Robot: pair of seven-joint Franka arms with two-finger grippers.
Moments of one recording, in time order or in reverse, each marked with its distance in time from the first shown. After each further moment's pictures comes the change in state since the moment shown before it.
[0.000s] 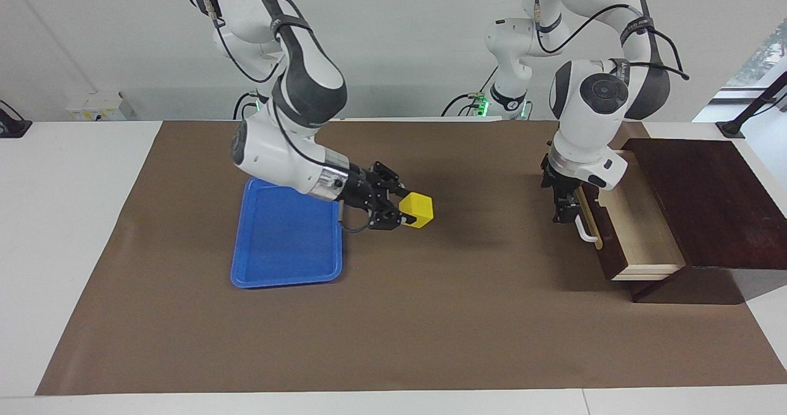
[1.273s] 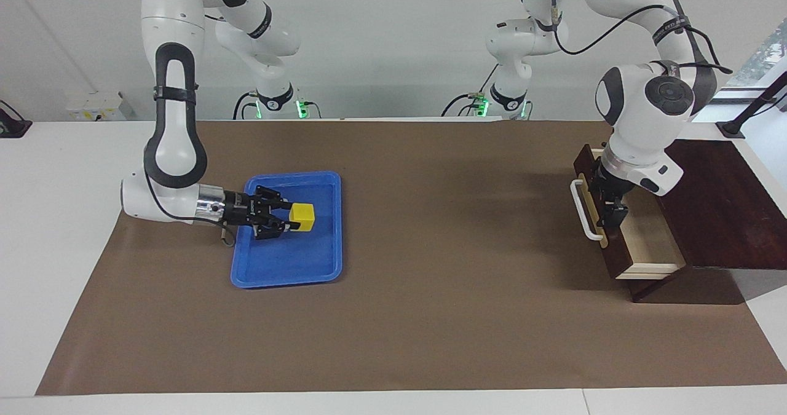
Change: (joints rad) left arm 0.173 -0.011 -0.003 -0.040 0.006 0.084 0.295; right arm -0.389 -0.041 -0.017 -0.425 -0.004 -0.246 -0.750
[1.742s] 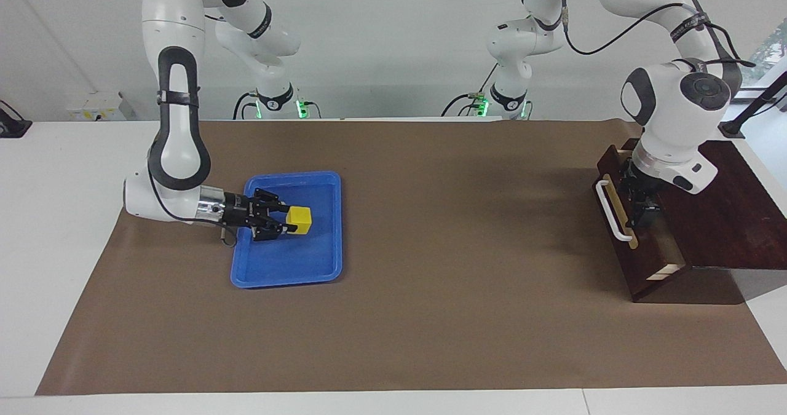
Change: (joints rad) left arm 0.105 0.000 0.002 -0.005 0.016 0.063 0.130; right arm 0.000 0.000 0.000 -0.016 -0.014 0.059 -0.014
